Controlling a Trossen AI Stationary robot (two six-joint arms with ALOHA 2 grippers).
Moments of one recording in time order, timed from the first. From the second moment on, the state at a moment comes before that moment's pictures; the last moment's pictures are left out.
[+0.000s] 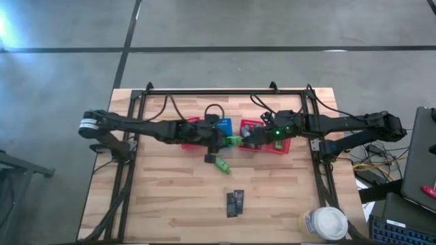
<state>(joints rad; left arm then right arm) -0.01 1.54 1.15 -0.13 -0.14 0.30 -0.05 1.12 0.85 -0.23 -0.08 1.24</state>
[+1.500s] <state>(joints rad) 0.00 1.62 1.28 -0.24 -0.15 0.28 -0.05 1.12 0.85 -0.40 -0.01 1.23</state>
